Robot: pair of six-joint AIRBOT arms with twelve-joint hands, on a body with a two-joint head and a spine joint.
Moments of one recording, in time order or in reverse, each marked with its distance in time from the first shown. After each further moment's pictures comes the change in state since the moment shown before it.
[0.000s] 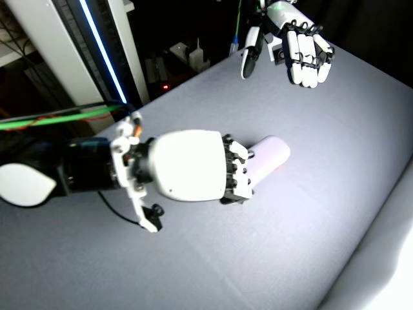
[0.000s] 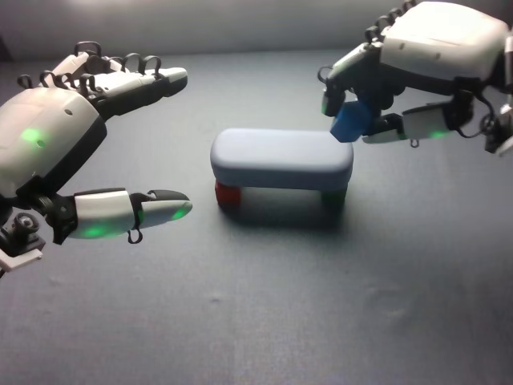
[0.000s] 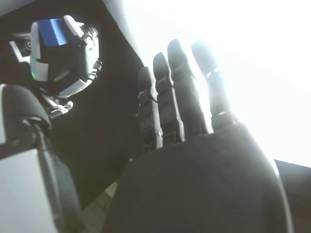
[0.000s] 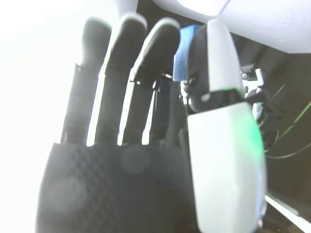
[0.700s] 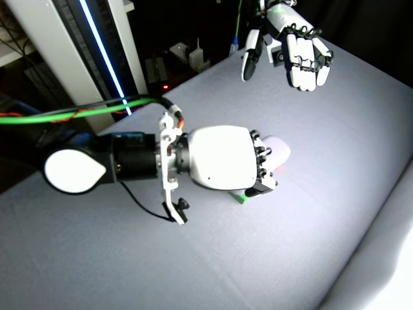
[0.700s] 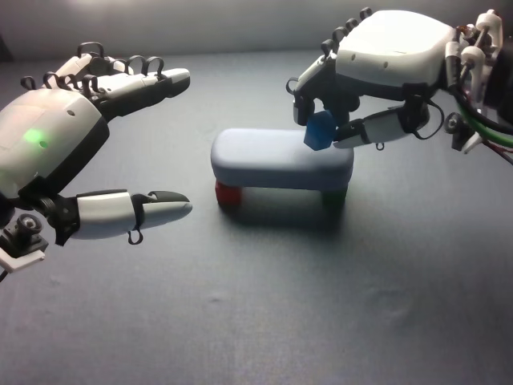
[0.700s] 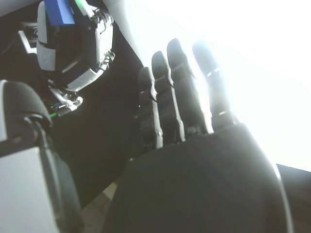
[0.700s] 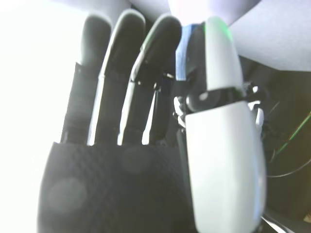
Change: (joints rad) left arm 0.000 -0.004 0.002 0.001 -0.002 -0.008; right arm 0.037 -0.106 0.068 -0.058 -0.097 0.003
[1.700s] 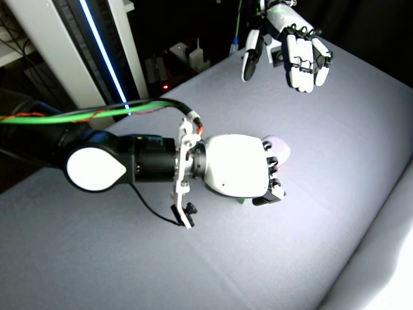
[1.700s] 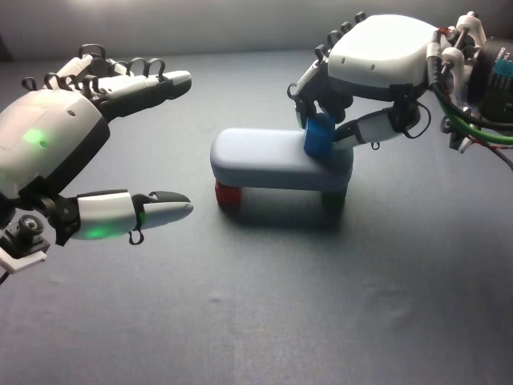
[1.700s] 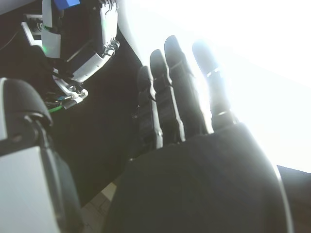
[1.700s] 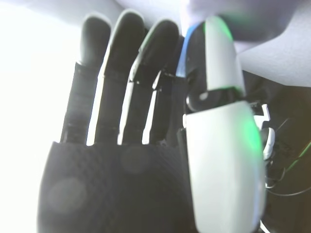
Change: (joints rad) left arm 0.000 -0.001 0.000 0.001 0.001 -0.010; right arm 0.009 -0.042 0.042 -0.018 -0.078 0.000
